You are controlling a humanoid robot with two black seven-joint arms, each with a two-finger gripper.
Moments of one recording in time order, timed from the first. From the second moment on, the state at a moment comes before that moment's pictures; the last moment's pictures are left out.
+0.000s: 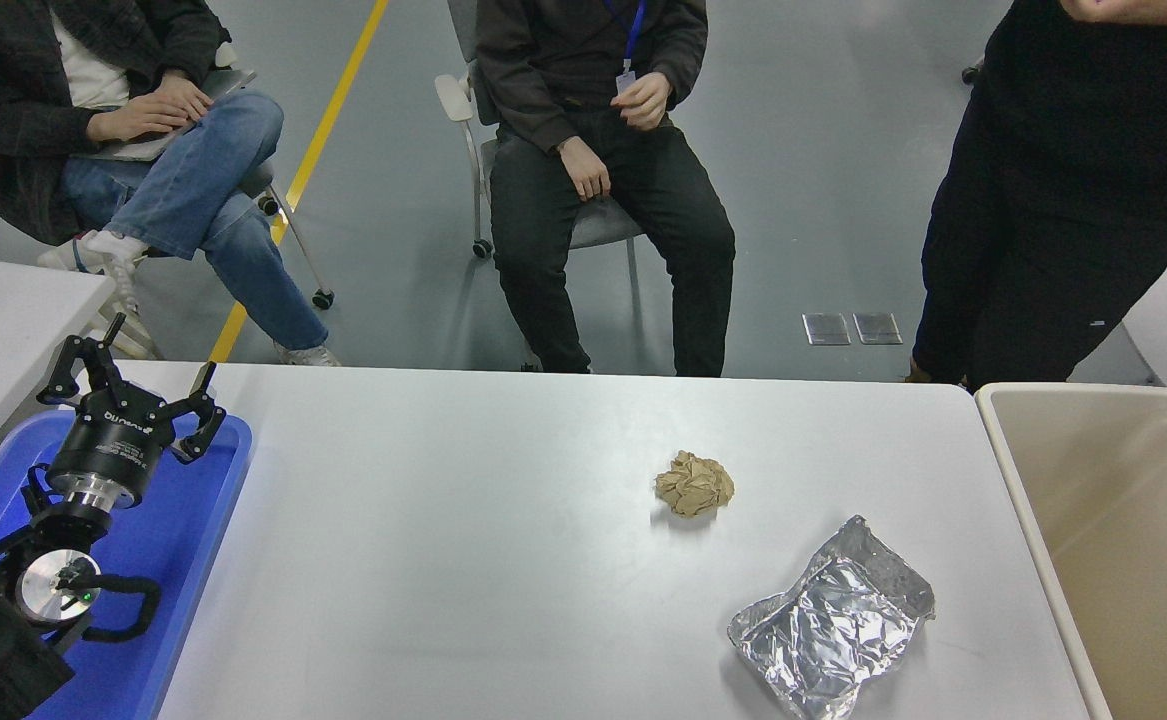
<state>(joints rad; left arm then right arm) -0.56 0.46 -0.57 -0.39 -0.23 -0.70 -0.60 0.67 -0.44 0.08 -0.17 -0.43 0.12 0.21</state>
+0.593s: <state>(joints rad) -0.56 0.46 -0.57 -0.39 -0.23 -0.70 -0.60 0.54 -0.36 0.08 -0.16 -0.38 0.09 0.21</state>
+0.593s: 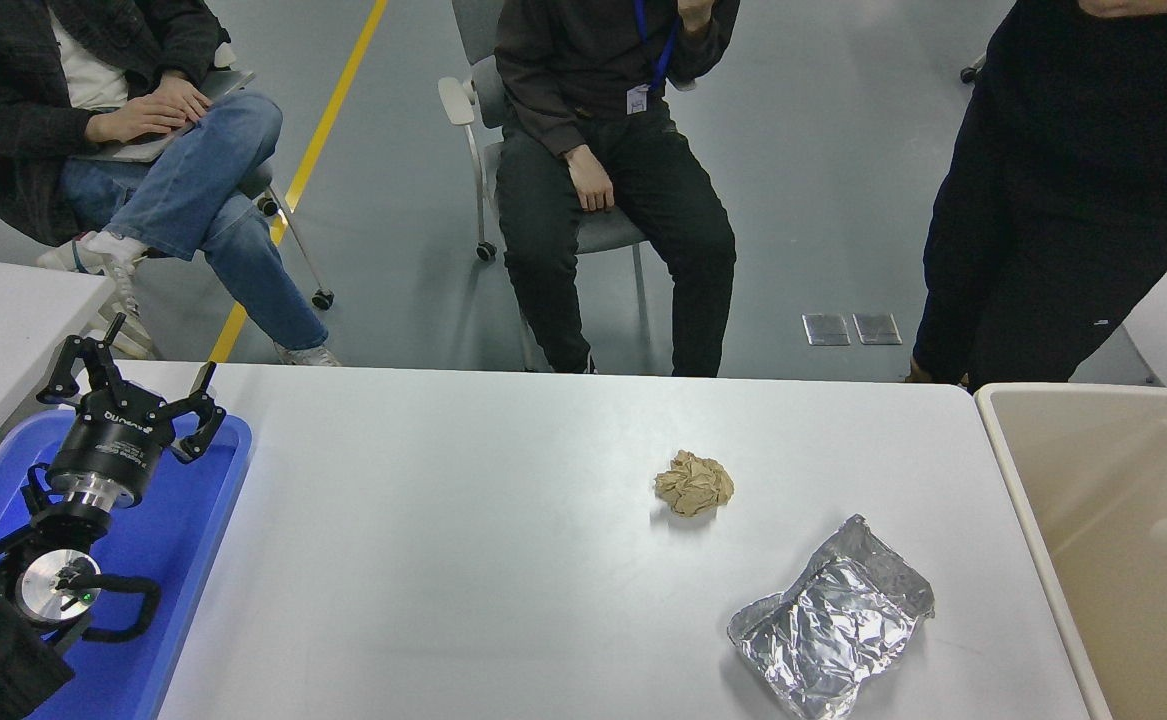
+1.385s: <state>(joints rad) -0.56 0.46 -0.57 -0.39 -0.23 -0.70 -0.60 0.54 -0.34 0.08 -0.17 -0.31 0.07 0.21</state>
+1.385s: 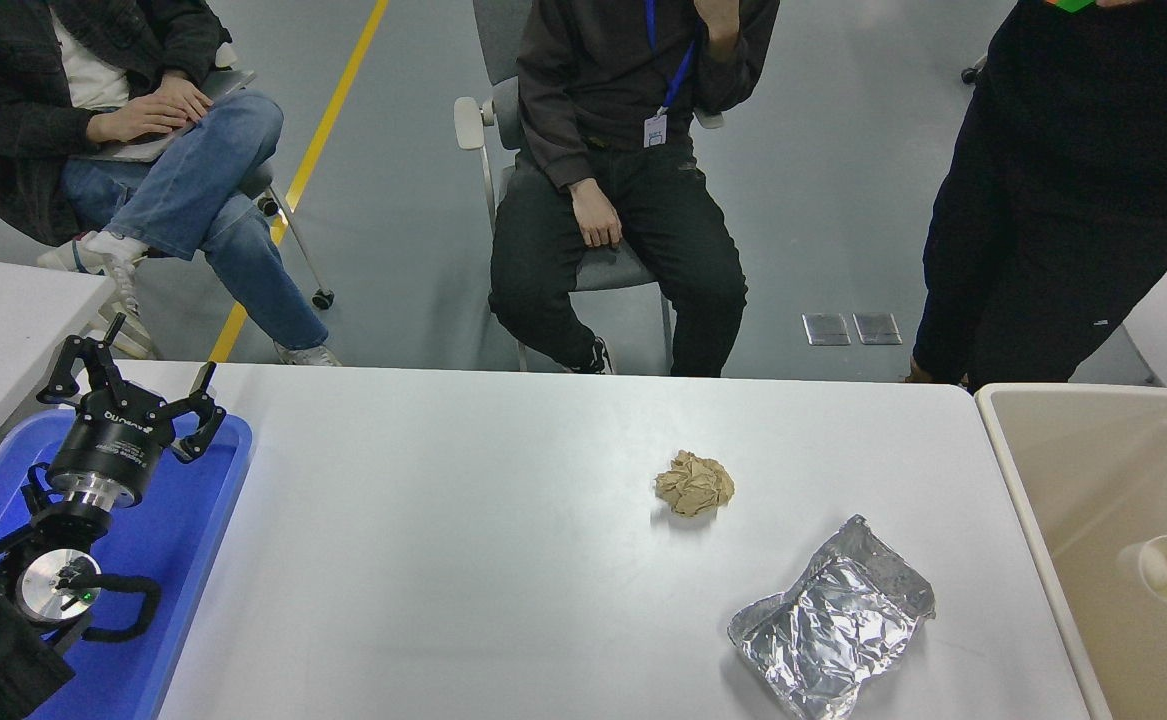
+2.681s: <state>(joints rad) -0.56 0.46 -0.57 -0.39 -0.23 -0.70 -0.60 1.17 -0.75 0.36 0.23 -0.23 0.03 0.21</state>
